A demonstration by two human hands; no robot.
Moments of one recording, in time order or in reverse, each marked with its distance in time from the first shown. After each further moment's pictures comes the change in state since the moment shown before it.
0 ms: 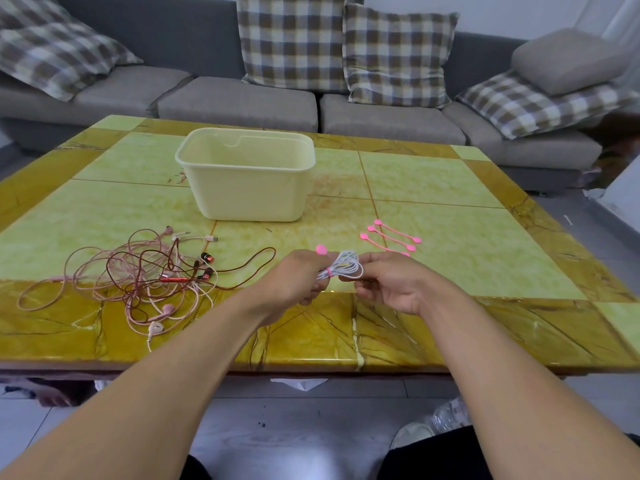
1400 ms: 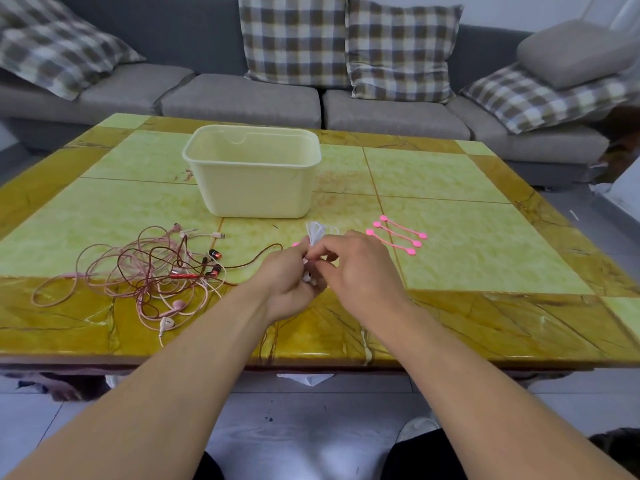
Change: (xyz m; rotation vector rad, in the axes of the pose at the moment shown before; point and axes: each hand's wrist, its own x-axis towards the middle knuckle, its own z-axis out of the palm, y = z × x) left_hand 0.009 -0.008 -0.005 -0.908 0.239 -0.246; right_hand -0.022 0.012 0.061 -0.924 0.394 -0.866
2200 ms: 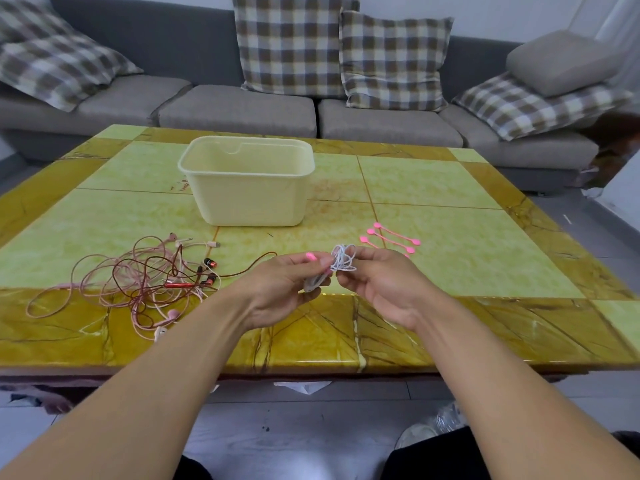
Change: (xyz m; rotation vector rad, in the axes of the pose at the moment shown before) left_hand -0.014 0.009 -0.012 0.424 -0.288 0.063; right_hand 0.002 0.024 -0.029 1.215 -0.189 0.681
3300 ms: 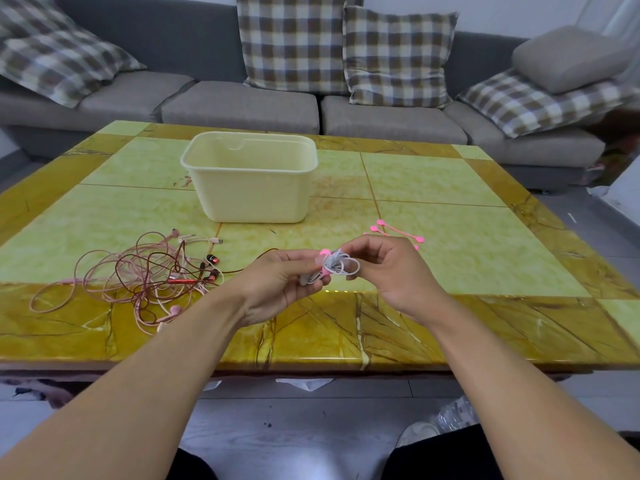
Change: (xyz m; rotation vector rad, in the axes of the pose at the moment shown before) left_hand -0.002 0.001 -0.010 -0.125 -0.018 0.037; right_hand 0.003 0.004 -0.015 -0.510 -0.089 -0.451
